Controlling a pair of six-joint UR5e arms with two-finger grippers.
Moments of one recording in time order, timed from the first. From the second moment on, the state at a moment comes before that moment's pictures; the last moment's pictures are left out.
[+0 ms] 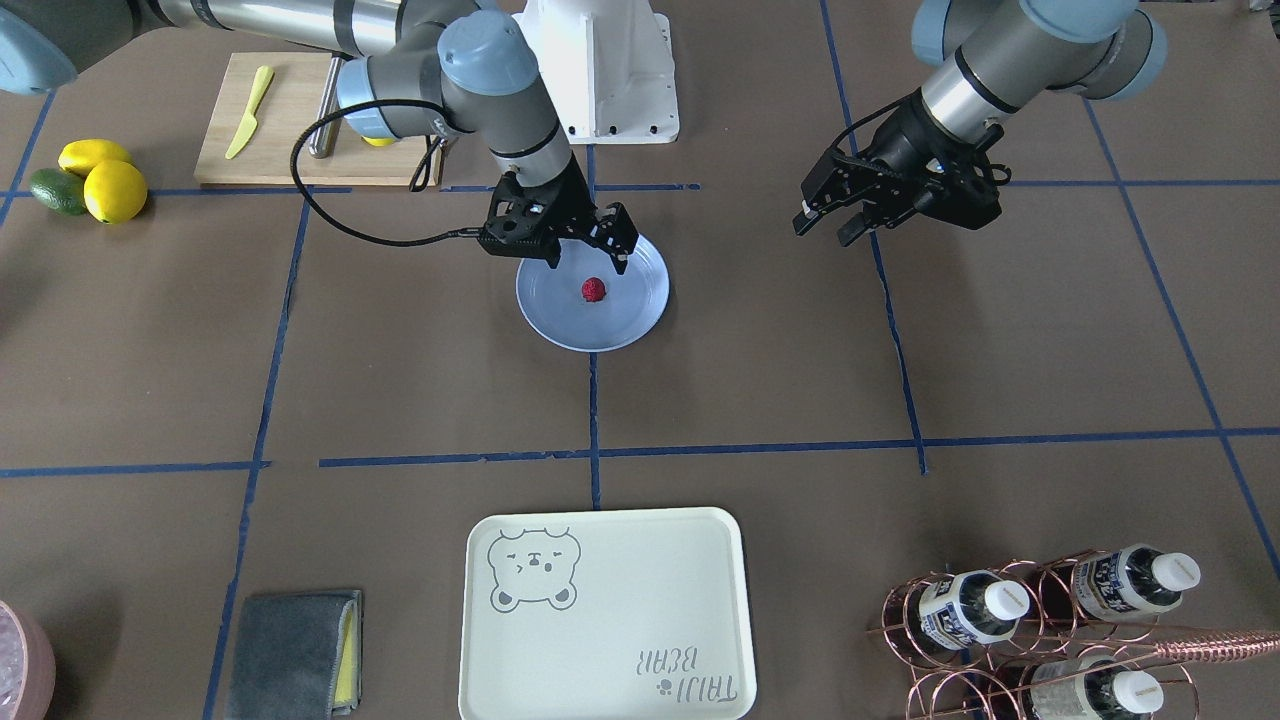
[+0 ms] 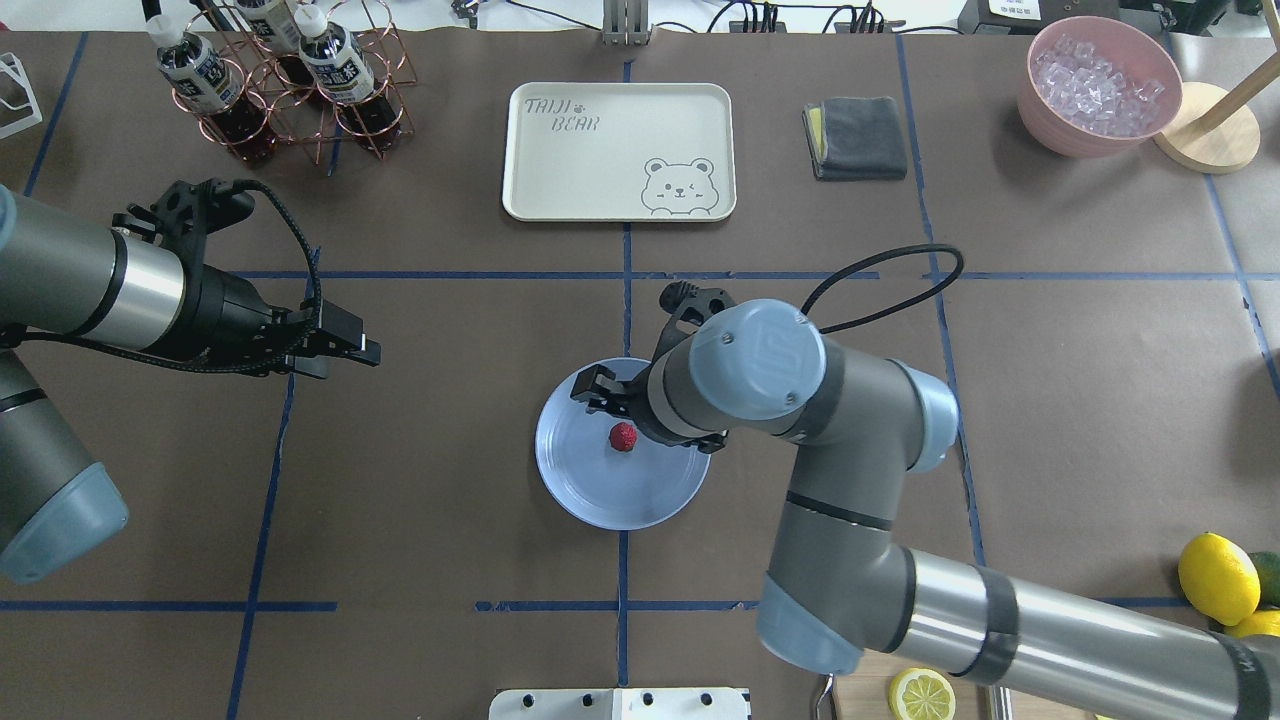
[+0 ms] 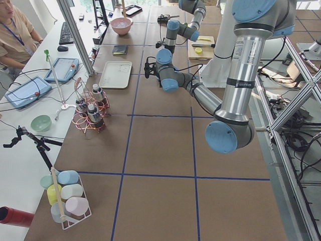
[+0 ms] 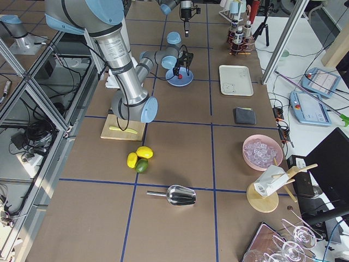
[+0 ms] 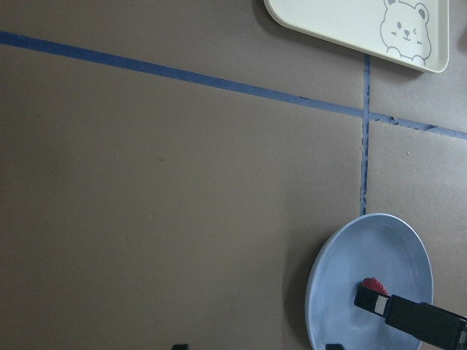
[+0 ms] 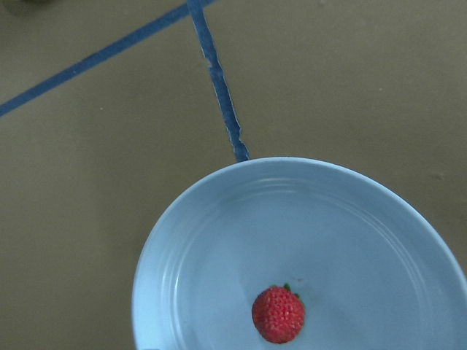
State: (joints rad) left arm -0.77 -1.74 -1.97 -2.17 -2.19 -1.32; right arm 0.44 -0.99 1.78 -1.30 1.83 1.69
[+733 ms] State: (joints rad) left arm -1.03 -1.44 -1.97 -2.16 -2.20 -0.62; right arm 0.95 -1.64 2.10 -1.27 2.31 1.03
